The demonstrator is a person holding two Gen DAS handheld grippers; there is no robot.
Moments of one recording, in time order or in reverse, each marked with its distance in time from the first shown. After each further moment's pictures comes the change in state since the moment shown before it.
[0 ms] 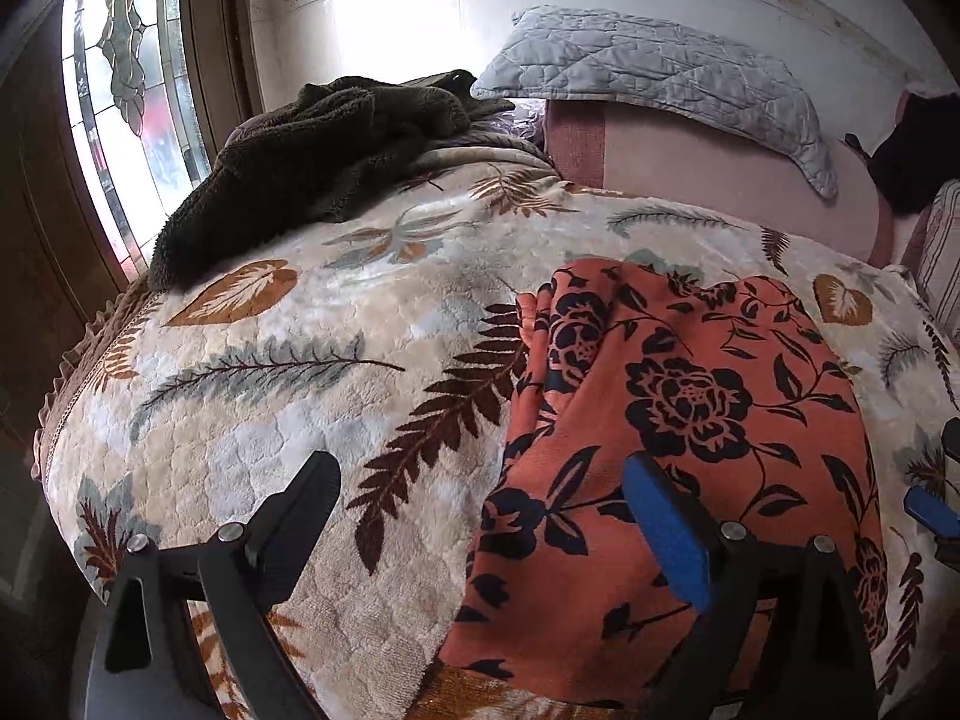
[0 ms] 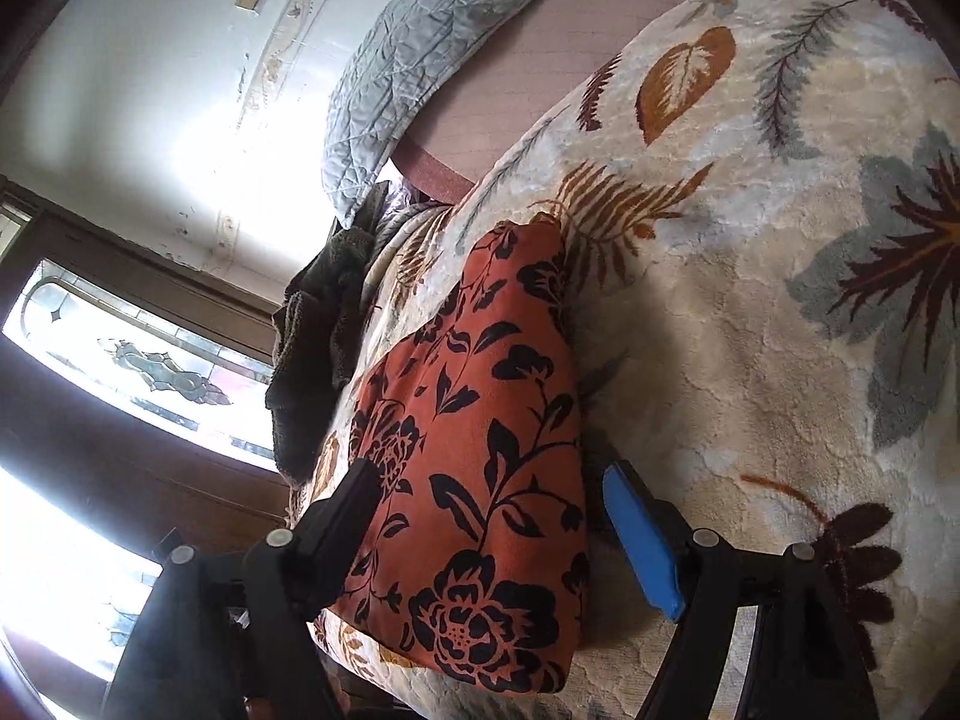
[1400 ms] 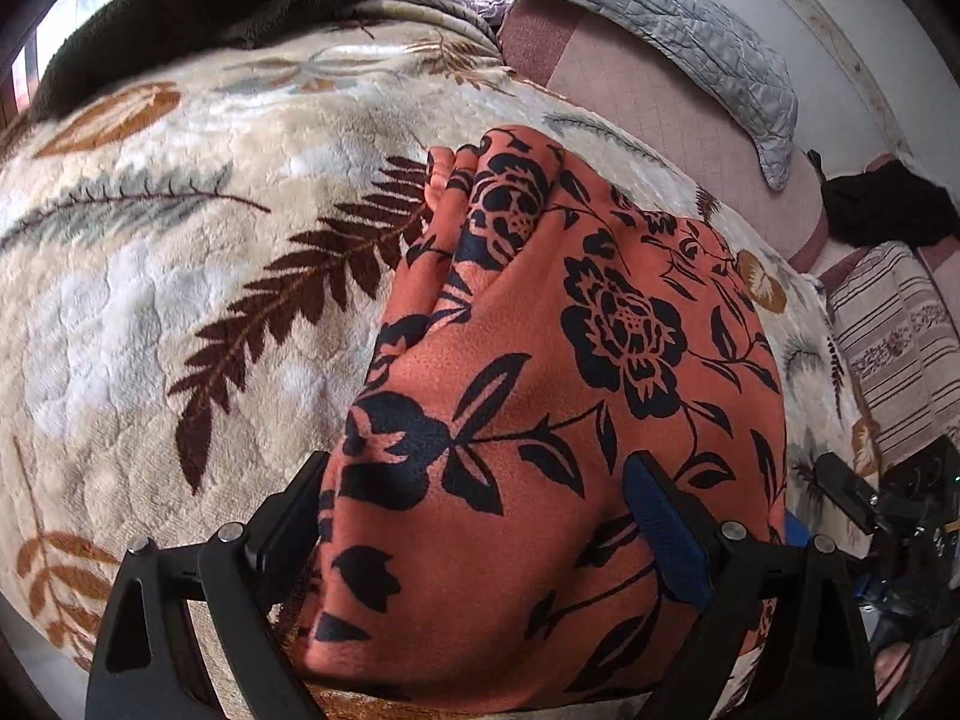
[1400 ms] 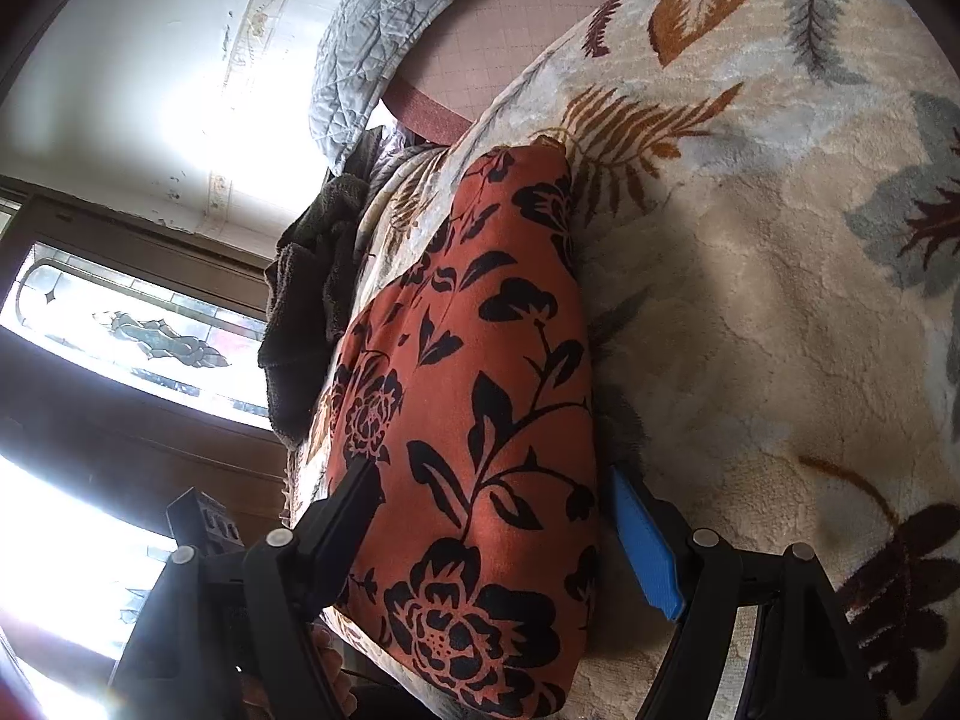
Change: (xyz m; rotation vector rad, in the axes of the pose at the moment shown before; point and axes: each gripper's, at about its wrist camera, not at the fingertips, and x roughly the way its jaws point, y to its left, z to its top) left arm 0.053 0.008 -0.014 -0.210 0.317 -0.373; right arm 0.041 -0.009 -0.006 0.012 0.132 0.018
